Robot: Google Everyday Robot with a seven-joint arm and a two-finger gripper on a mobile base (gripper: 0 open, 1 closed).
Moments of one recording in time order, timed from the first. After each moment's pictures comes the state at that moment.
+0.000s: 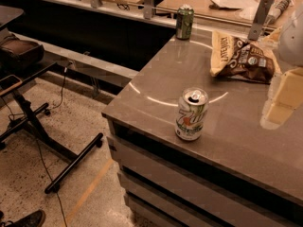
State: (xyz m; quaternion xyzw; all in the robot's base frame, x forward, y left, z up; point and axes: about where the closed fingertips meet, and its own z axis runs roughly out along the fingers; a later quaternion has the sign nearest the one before) arm 0.438 -0.217 0.976 -0.60 0.78 -0.03 0.16
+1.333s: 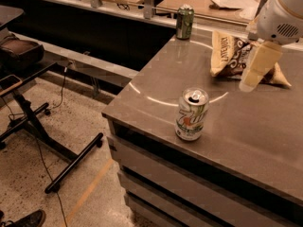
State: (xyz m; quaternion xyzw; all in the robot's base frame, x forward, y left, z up) arm 0.549 -0.233 0.960 -0.58 0.79 -0.03 0.19
